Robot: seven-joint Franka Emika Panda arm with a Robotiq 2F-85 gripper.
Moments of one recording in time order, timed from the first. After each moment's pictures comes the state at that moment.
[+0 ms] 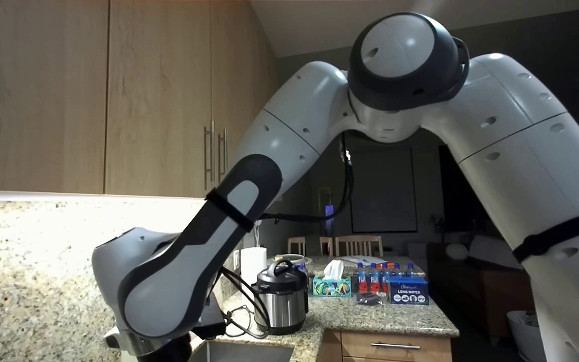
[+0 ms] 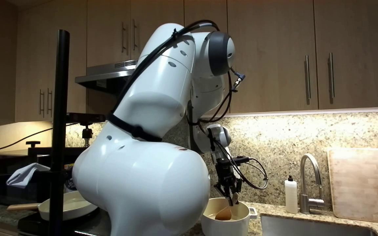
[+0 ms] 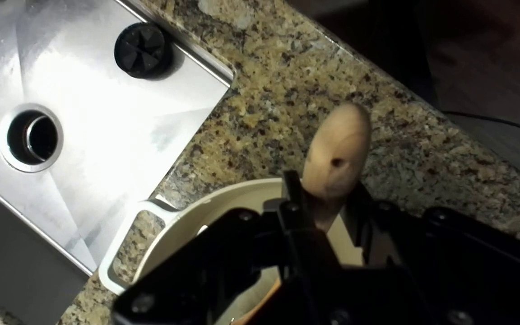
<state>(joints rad) 0.31 0.38 0.24 -2.03 -0.48 2.17 -0.38</state>
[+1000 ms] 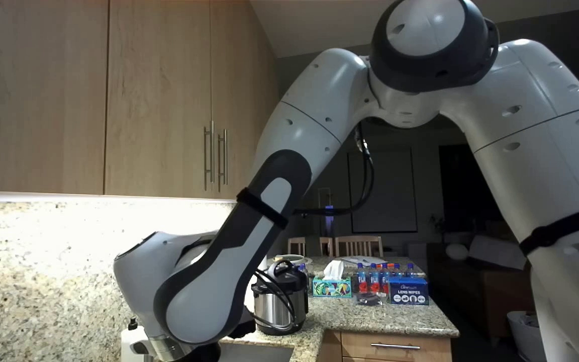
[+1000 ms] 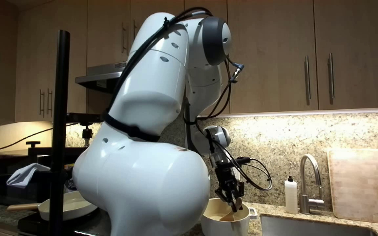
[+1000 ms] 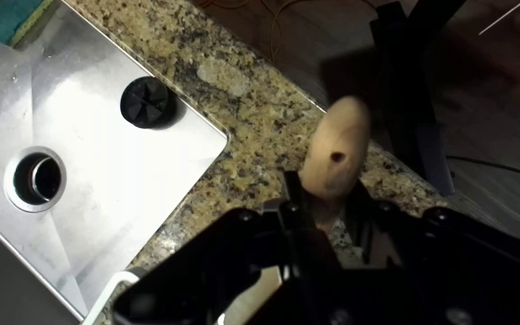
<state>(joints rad) 0.30 0.27 0.23 -2.19 -0.56 2.18 -0.36</state>
